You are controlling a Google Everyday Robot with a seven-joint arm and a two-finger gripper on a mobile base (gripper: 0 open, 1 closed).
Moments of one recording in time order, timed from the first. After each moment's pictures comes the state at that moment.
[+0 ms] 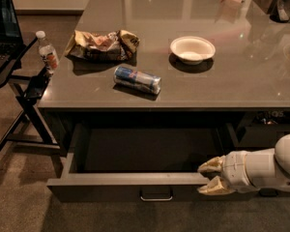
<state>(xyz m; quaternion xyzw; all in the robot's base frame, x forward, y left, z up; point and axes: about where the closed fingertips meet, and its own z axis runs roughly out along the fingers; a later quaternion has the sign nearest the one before) 0.412 -0.178 0.662 -0.63 0.70 0.11 0.32</state>
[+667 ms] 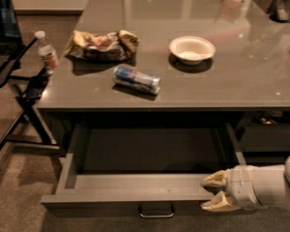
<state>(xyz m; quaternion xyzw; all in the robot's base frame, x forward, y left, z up) 0.375 -0.186 0.659 -0.62 0.71 0.11 0.32</state>
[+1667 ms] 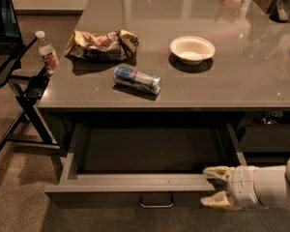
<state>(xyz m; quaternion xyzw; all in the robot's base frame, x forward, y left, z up) 0.375 -0.186 0.659 -0.62 0.71 0.11 0.32</state>
